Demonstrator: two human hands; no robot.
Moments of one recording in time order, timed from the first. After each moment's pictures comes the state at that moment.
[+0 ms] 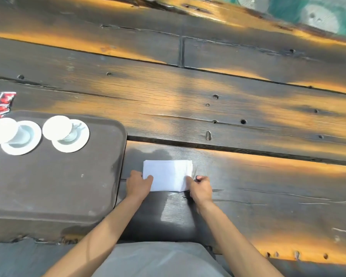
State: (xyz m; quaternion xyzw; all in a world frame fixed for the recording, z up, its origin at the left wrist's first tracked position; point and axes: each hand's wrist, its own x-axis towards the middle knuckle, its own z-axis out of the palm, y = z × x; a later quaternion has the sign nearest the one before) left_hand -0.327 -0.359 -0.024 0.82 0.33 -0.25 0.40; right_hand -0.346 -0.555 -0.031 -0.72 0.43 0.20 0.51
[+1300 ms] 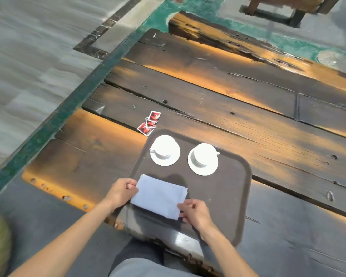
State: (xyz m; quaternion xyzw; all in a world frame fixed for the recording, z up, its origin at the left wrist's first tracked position) left_hand -0.377 0.134 0.018 0.78 0.32 -0.22 0.48; right_hand -0.358 -0.141 -0.003 -0.73 0.22 0.38 0.53
